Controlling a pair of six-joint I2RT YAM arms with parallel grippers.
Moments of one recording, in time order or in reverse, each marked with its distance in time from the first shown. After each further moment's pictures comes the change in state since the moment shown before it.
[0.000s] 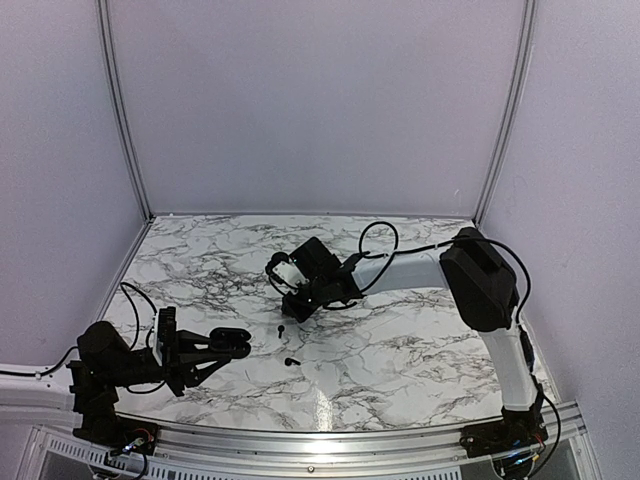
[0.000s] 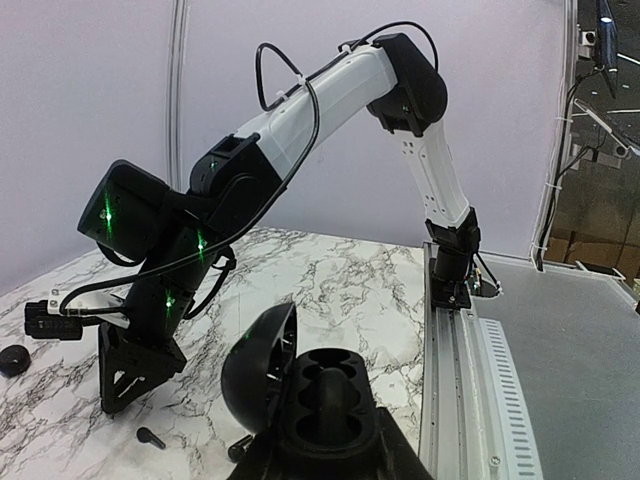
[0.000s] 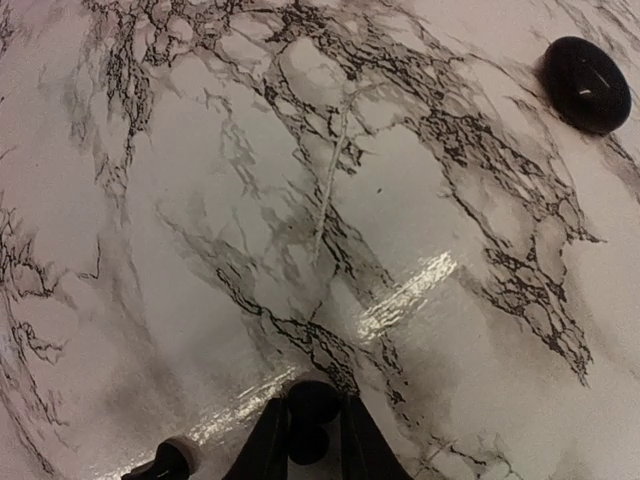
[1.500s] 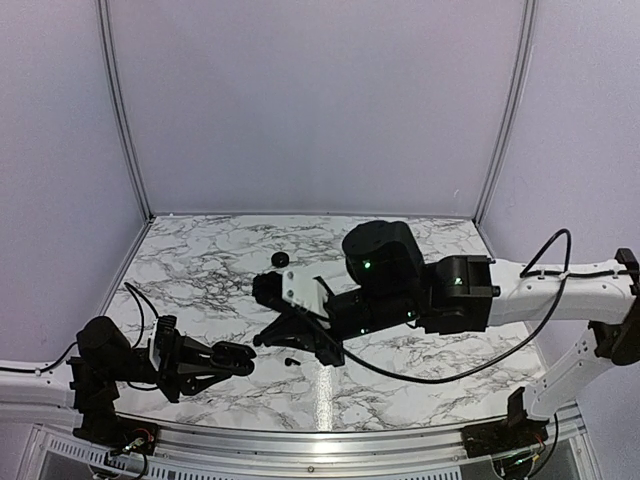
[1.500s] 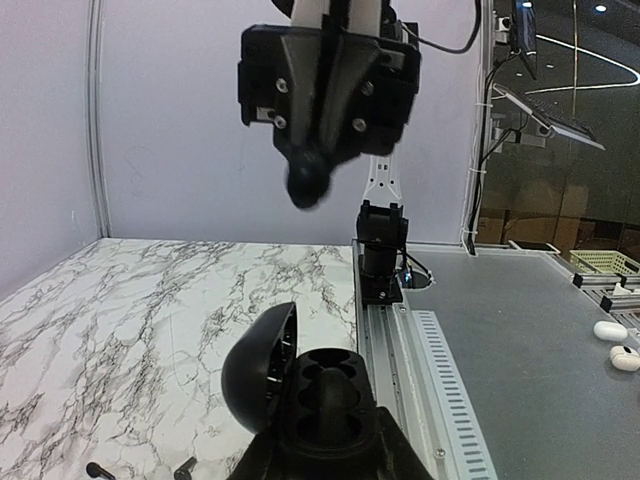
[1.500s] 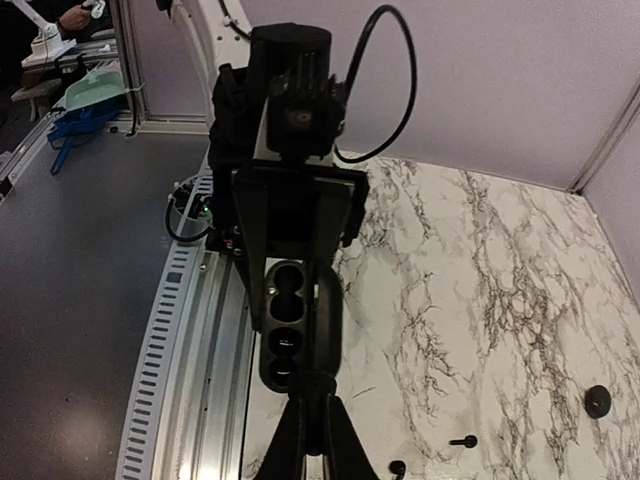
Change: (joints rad) left arm 0.000 0.028 0.037 0.010 0.209 0.016; right arm 0.379 -0.807 -0.364 0.000 -0.167 -0.246
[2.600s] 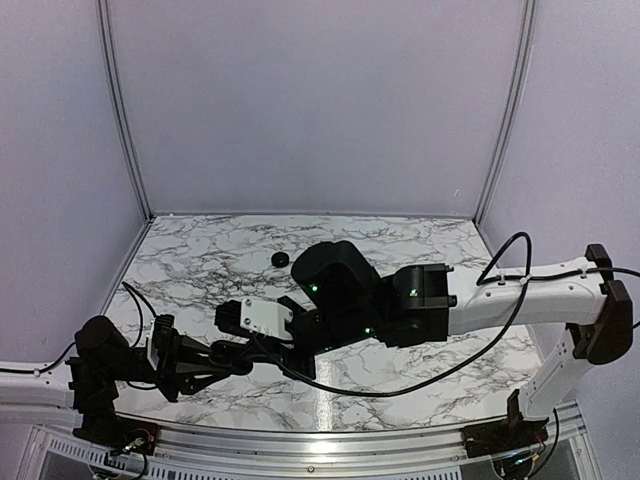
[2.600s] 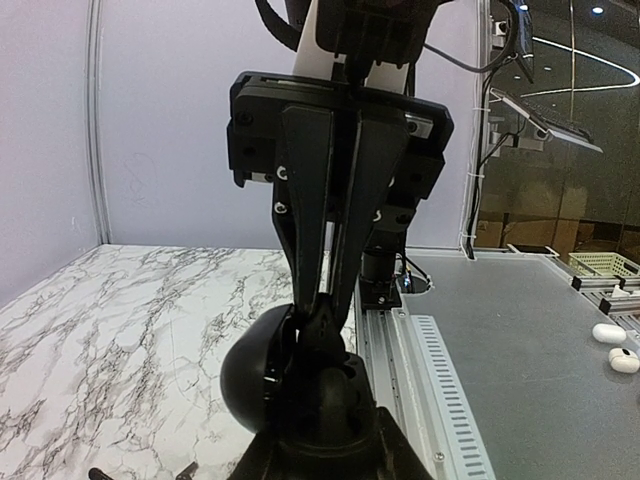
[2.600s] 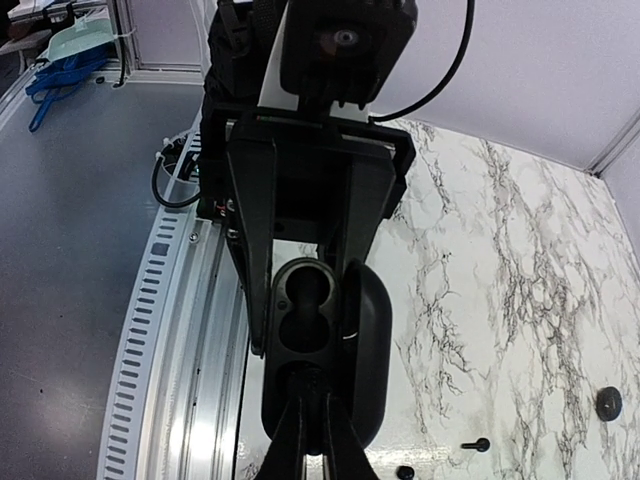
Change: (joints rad) left arm 0.000 -0.016 0.002 0.002 0.008 -0.003; right arm 0.079 0.192 0.132 -0.076 0.082 -0.039
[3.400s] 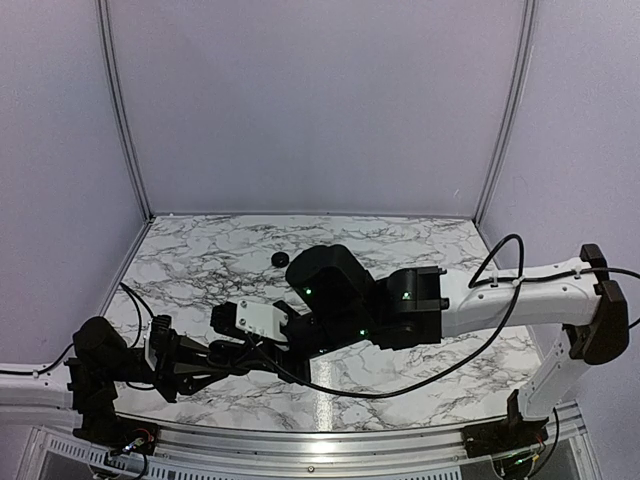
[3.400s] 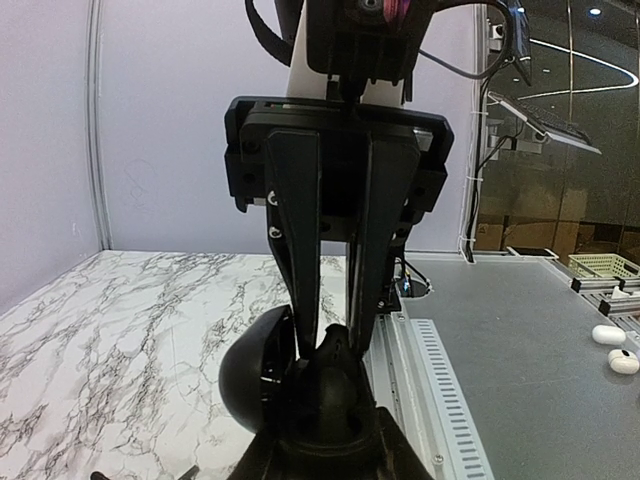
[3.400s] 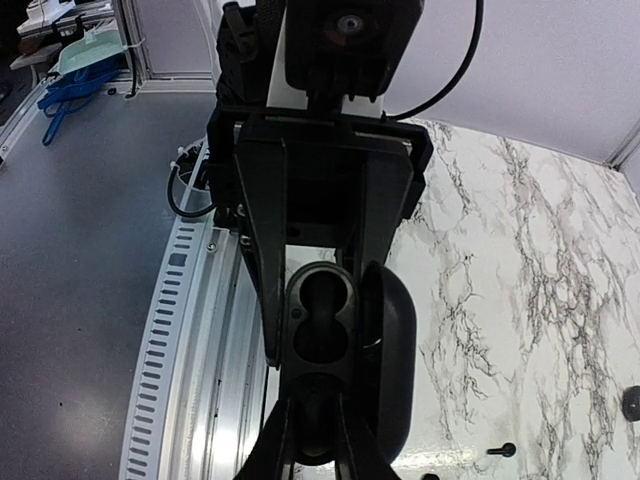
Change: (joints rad) left arm 0.000 -0.025 -0.004 -0.005 -0.003 -0.003; right arm 0.004 0.024 0.005 0.019 -0.039 0.058
